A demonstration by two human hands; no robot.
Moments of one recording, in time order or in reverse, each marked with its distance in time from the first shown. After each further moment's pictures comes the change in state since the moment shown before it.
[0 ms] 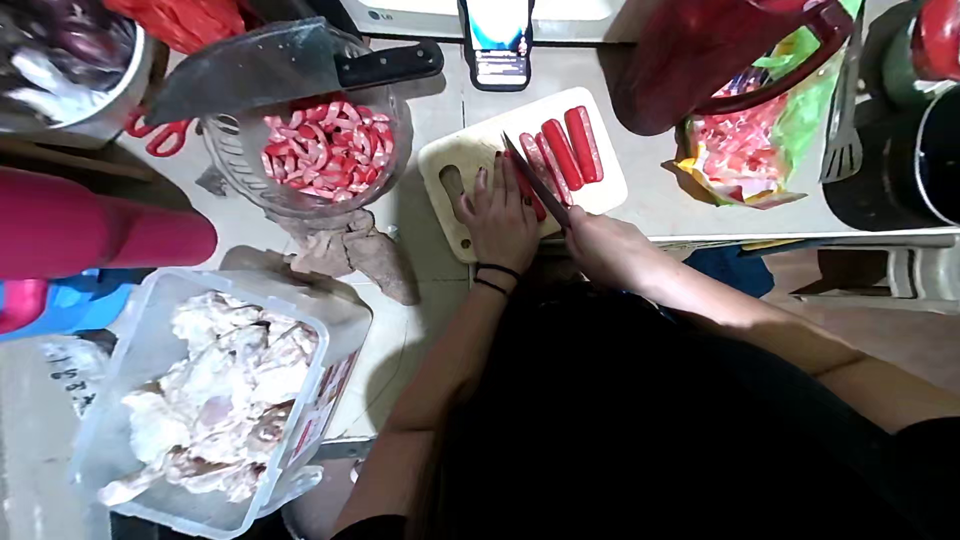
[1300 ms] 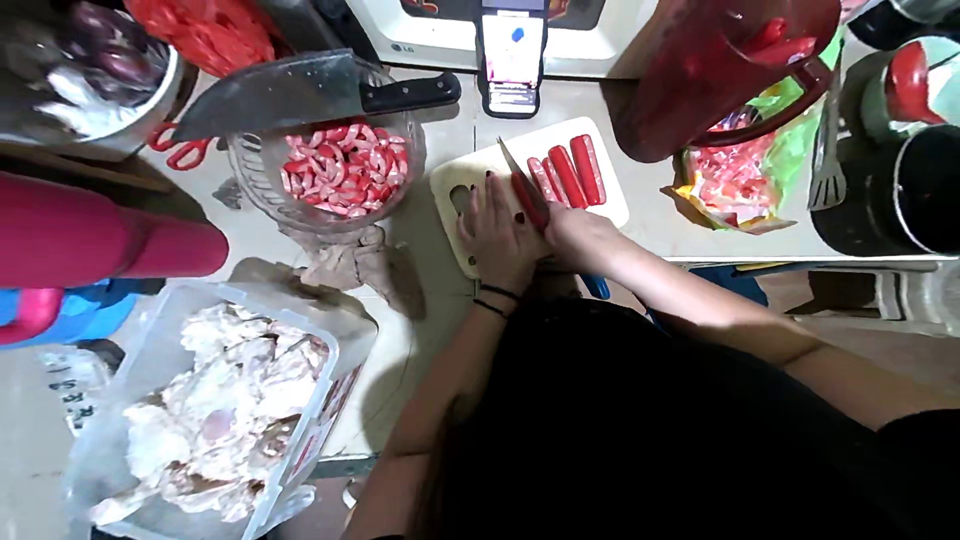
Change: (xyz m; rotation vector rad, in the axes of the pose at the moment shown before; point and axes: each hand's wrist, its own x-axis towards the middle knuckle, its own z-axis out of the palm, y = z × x) left_hand -0.018 -0.003 -0.028 -0.245 0.030 0.020; right_hand 0.036 -0.023 -0.014 0.033 0.045 -0.017
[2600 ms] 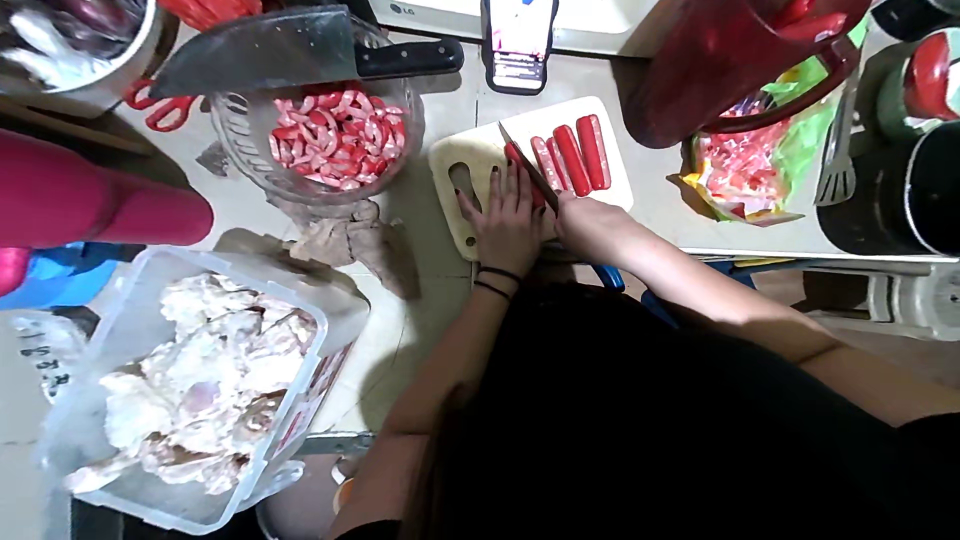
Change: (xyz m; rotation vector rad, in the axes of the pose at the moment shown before) left_hand 0.012 -0.008 0.029 0.261 -0.013 0.074; right_hand -0.006 0.006 -0.001 -0.088 -0.072 -0.002
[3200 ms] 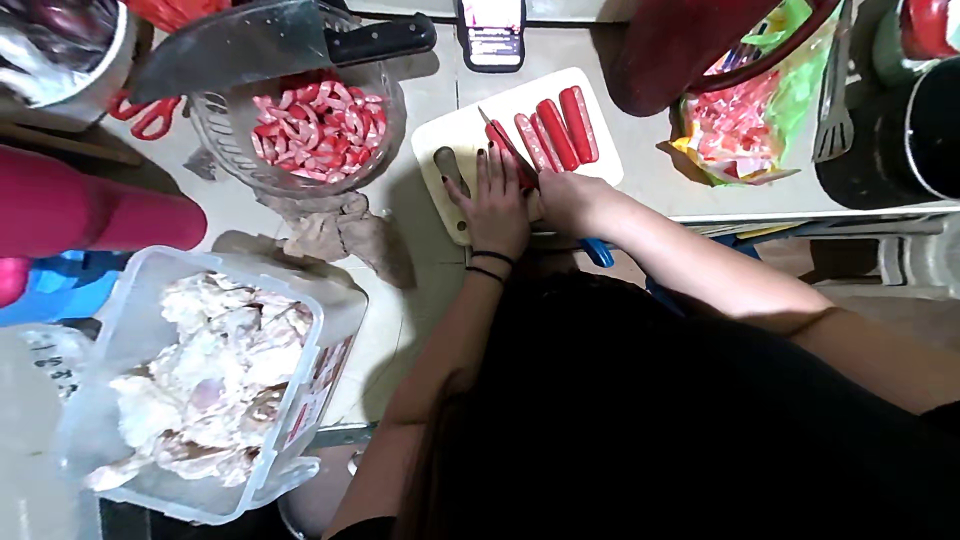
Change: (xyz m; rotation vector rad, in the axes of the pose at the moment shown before) left_hand -0.001 0.000 -0.003 0.058 -0.048 0.003; right_hand -0.009 -0.015 -0.004 0.010 -0.032 0.034
